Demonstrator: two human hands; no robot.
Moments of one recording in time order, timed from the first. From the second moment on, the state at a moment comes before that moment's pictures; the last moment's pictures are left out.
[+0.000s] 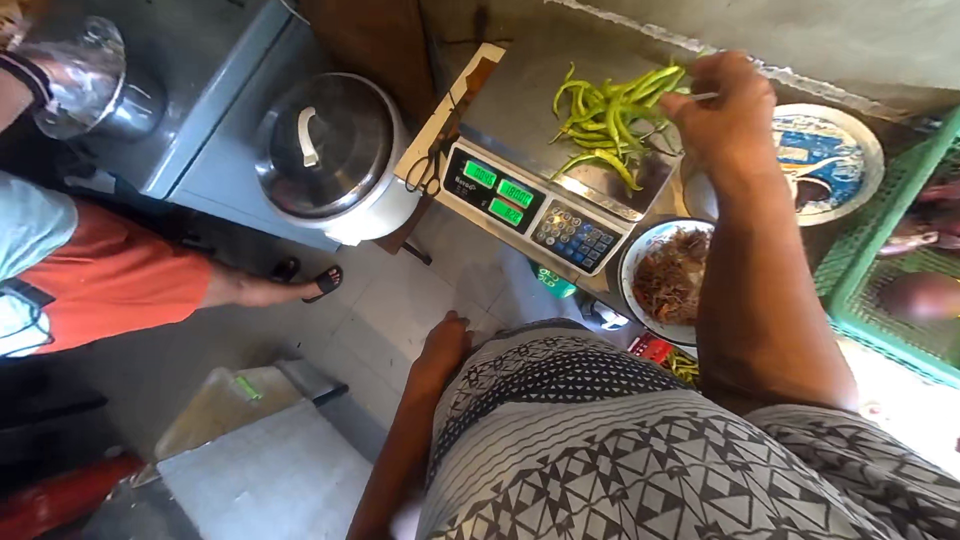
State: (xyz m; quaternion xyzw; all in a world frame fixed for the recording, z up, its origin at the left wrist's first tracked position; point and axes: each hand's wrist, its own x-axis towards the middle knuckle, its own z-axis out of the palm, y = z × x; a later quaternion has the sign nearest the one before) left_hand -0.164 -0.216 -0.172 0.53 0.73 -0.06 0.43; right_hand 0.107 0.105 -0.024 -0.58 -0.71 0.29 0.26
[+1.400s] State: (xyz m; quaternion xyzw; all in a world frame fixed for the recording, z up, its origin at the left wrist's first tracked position) left_hand -0.188 -0.127 -0.036 0.57 0.74 0.35 -0.08; right_hand 0.179 0.065 -0.013 -0.50 -0.79 0.18 0.31
